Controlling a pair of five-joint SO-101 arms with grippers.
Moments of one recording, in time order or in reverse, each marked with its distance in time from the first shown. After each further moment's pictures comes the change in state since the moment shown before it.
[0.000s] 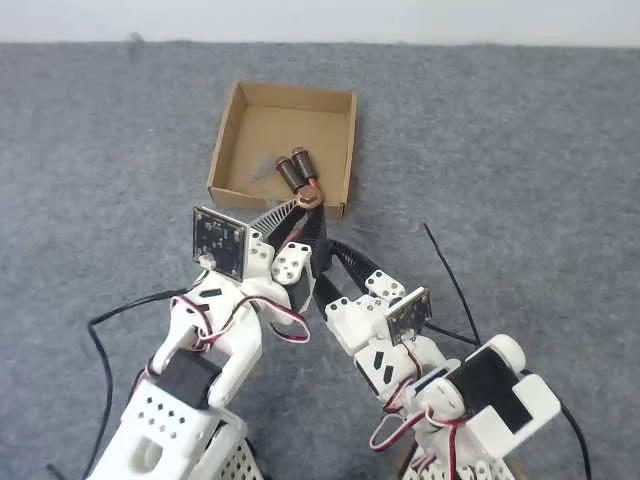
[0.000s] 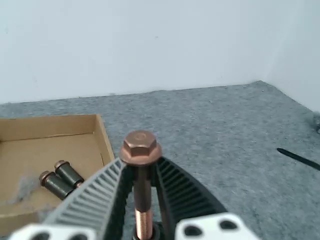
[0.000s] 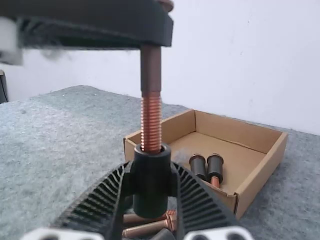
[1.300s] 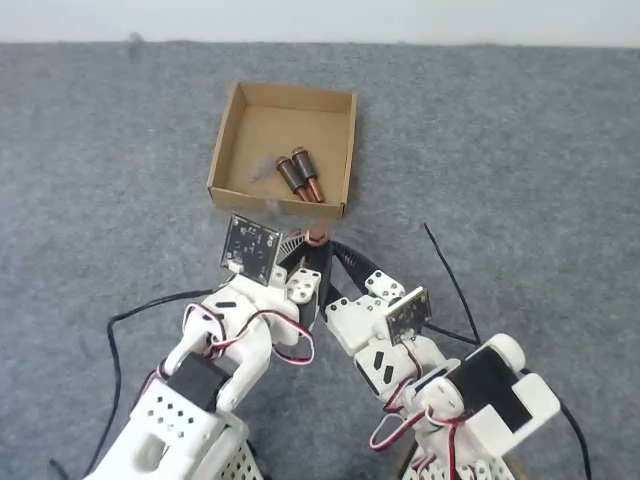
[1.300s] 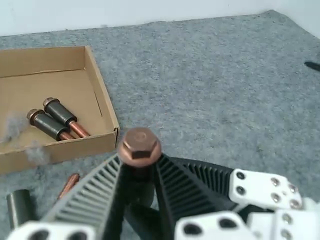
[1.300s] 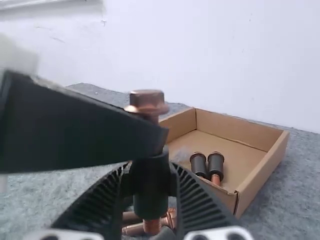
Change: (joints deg) left arm 3.7 -0.6 6.3 7.4 -0.4; right arm 0.4 0.1 0.0 0.0 0.0
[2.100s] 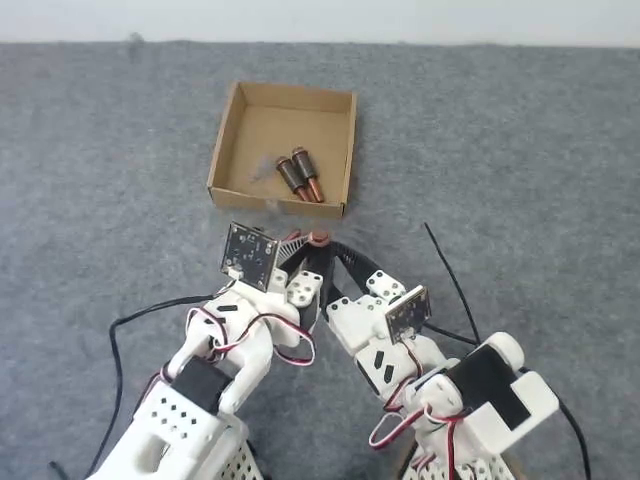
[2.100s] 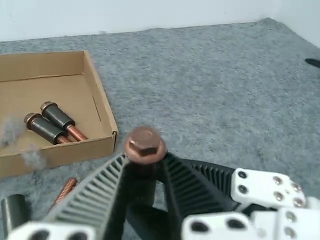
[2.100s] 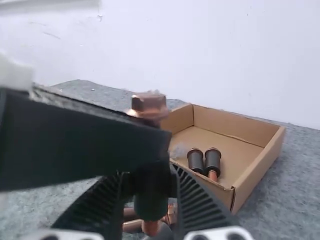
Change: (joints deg) left arm 0.1 -0.3 4.0 -4.9 0.0; right arm 0.1 0.1 0.0 0.1 0.0
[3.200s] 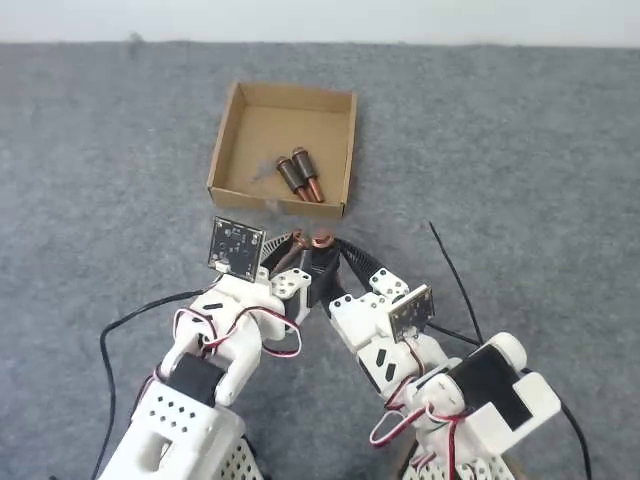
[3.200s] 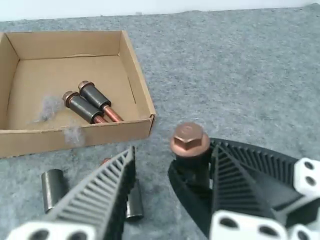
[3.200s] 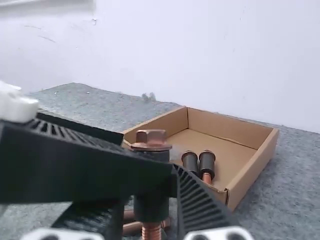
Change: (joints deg) left arm -7.8 0.2 2.1 0.5 -2.1; right arm 1.0 0.0 0.0 0.0 0.0
